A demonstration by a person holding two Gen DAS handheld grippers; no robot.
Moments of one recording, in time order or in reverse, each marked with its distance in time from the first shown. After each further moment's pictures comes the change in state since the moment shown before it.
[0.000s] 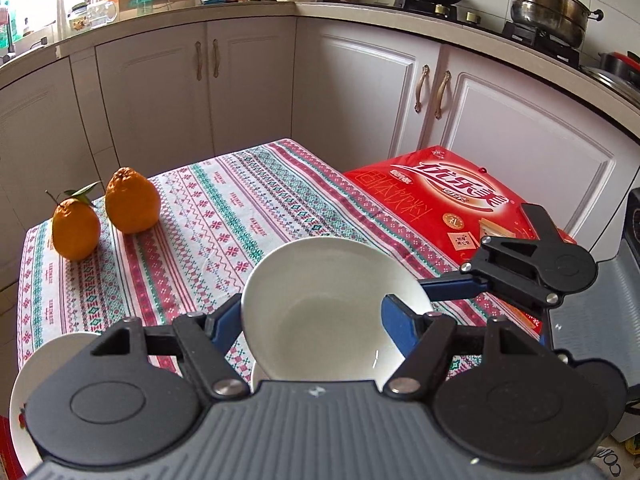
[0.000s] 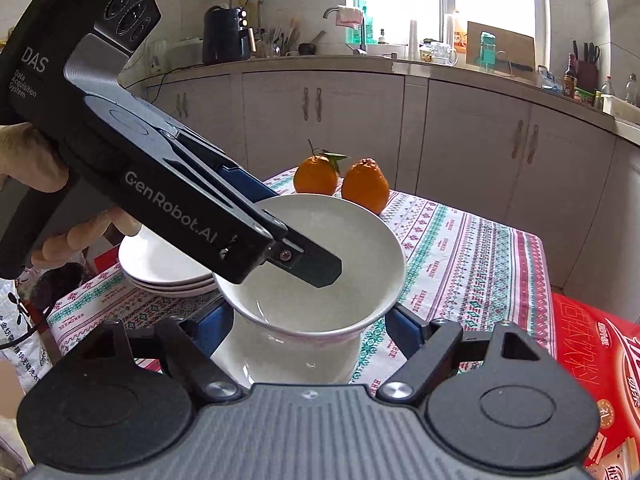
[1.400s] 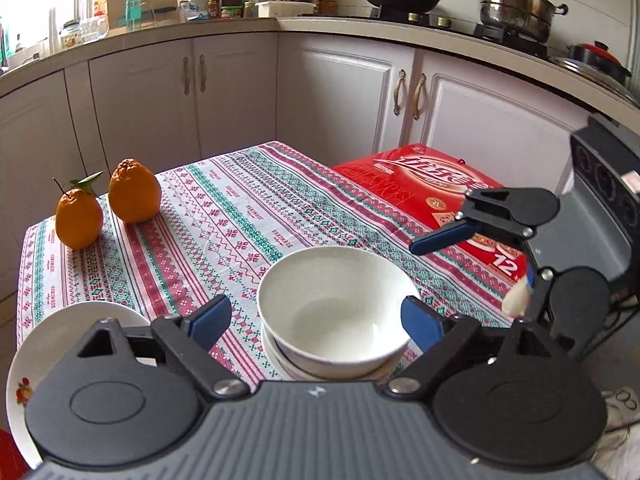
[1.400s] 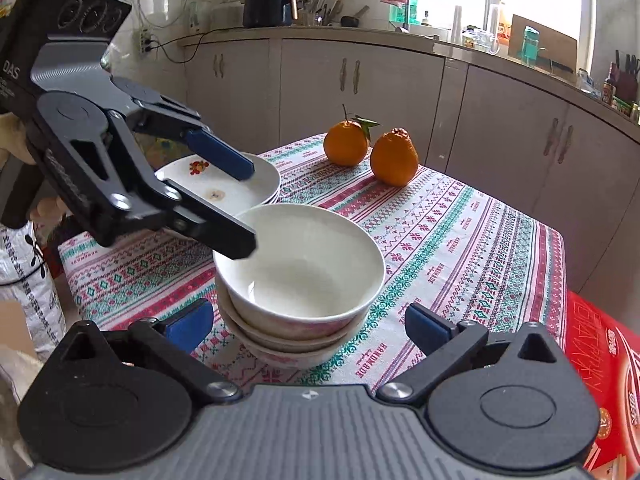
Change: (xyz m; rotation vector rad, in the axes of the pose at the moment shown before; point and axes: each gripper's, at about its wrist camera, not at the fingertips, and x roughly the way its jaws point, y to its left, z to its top) left arm -0.031 0.011 -0.054 0.082 -0.068 -0.050; right arm 0.002 -0.002 -0.017 -0.132 0.096 0.070
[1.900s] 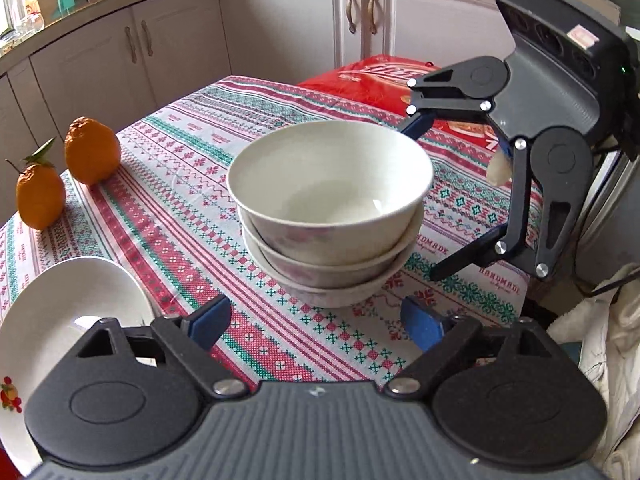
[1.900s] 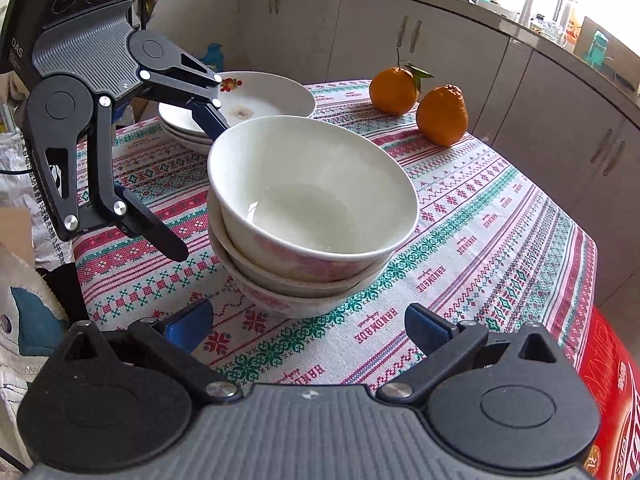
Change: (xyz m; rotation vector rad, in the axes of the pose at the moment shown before) left arm 0.044 0.003 -0.045 0.195 0.176 -0.063; right arm 0.040 -0.004 -0.015 -0.185 0.159 0.084
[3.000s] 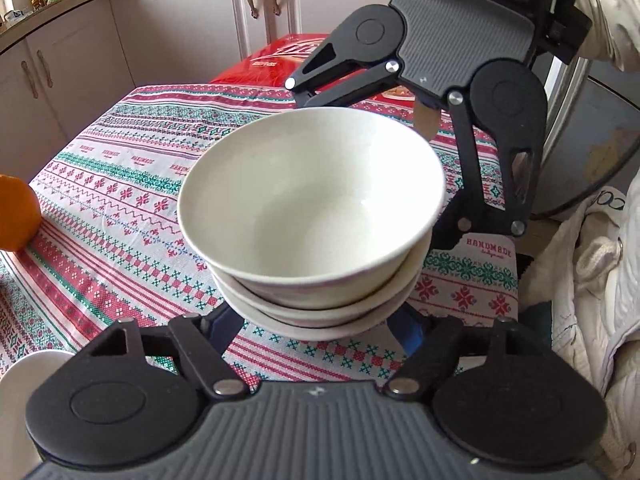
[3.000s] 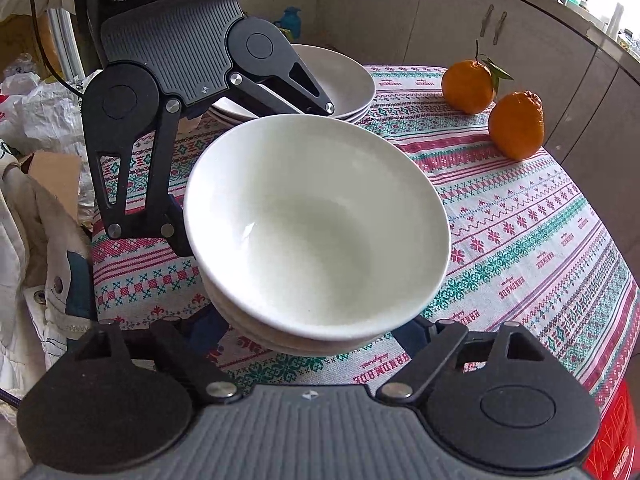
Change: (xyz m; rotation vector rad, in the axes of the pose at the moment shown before) left arm 0.031 0.018 0.019 0.236 0.044 -0.207; right arm 0.027 -0.016 0.033 -0.166 0.103 0.187
